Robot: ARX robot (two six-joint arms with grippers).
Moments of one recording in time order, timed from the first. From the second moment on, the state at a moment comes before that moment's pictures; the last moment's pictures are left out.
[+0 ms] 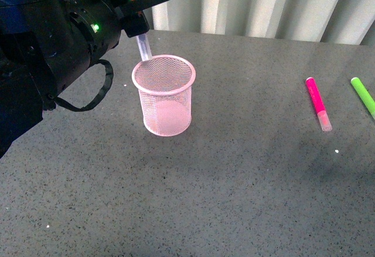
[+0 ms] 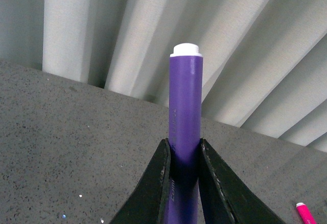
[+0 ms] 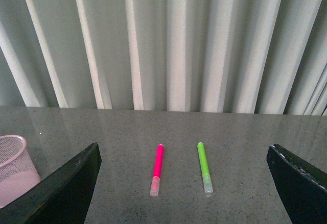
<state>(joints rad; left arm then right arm) -0.37 2.04 0.76 1.22 -0.20 -0.37 0.00 0.00 0.02 0.00 0.00 0.00</state>
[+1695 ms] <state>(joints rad) -0.22 1.41 0.48 0.59 -0.08 -0.03 0.00 0.00 0.02 0.00 0.00 0.00</state>
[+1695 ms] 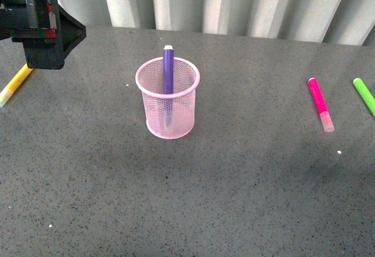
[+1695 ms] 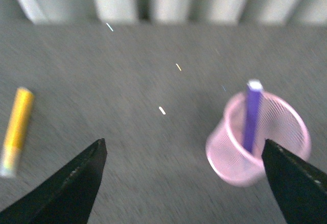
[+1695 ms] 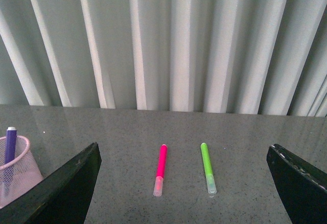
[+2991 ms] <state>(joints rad) 0.00 0.52 0.01 0.51 0.00 -0.01 0.00 0.00 0.02 0.00 0.00 0.00</state>
